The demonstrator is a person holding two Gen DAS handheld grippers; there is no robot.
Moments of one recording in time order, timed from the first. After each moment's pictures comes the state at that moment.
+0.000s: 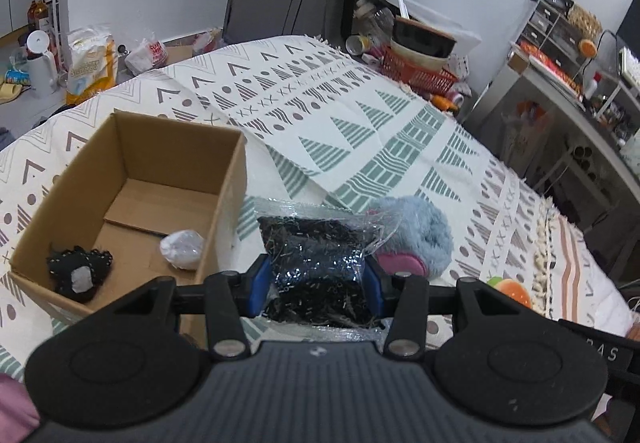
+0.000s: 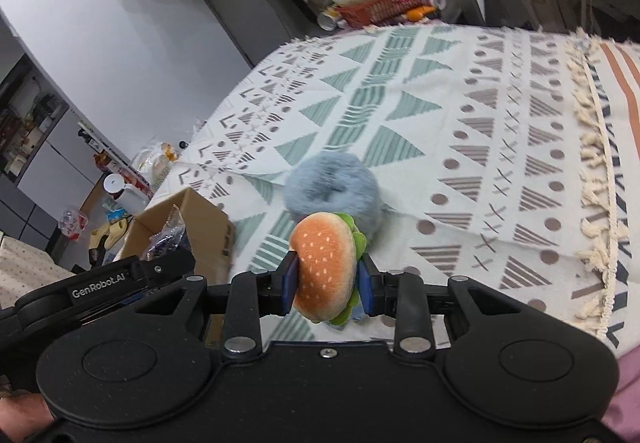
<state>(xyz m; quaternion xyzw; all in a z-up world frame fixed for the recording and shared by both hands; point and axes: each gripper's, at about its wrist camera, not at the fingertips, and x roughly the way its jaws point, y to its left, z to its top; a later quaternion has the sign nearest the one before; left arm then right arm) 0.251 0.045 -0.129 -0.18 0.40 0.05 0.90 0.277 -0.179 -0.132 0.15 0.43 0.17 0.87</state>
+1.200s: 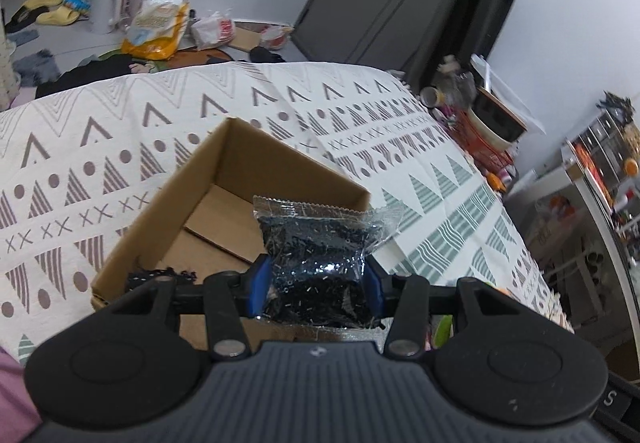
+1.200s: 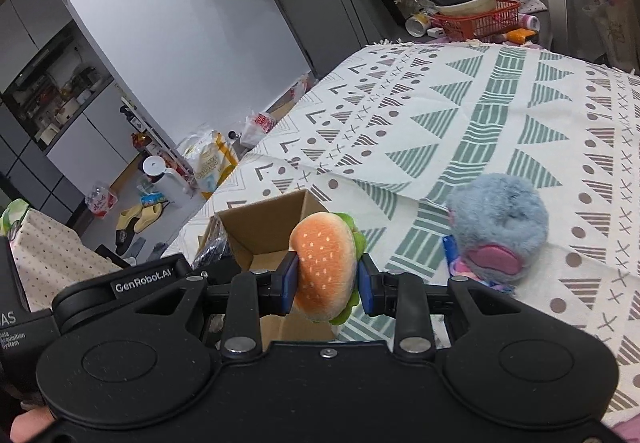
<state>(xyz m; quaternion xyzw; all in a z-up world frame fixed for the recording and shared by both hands) 0.242 0.165 -0.136 -0.31 0.37 0.12 0.87 0.285 -0.050 -0.110 0.13 0.41 0.22 0.87</state>
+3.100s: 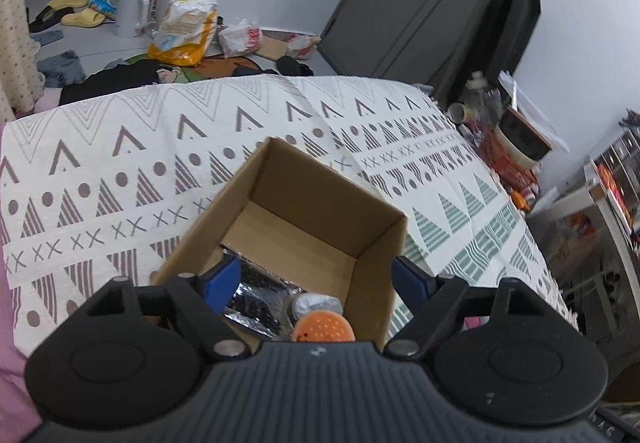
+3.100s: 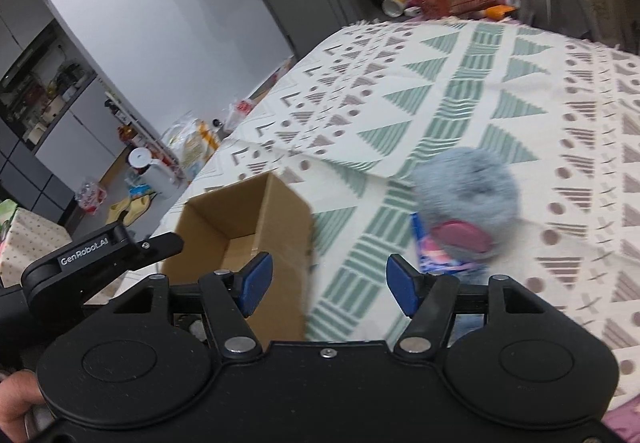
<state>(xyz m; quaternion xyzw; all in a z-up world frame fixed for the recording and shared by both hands) 0.241 0.181 -0.135 -0.31 0.37 0.15 0.86 0.288 -0.081 -0.125 0.13 0.44 0.20 0.86</state>
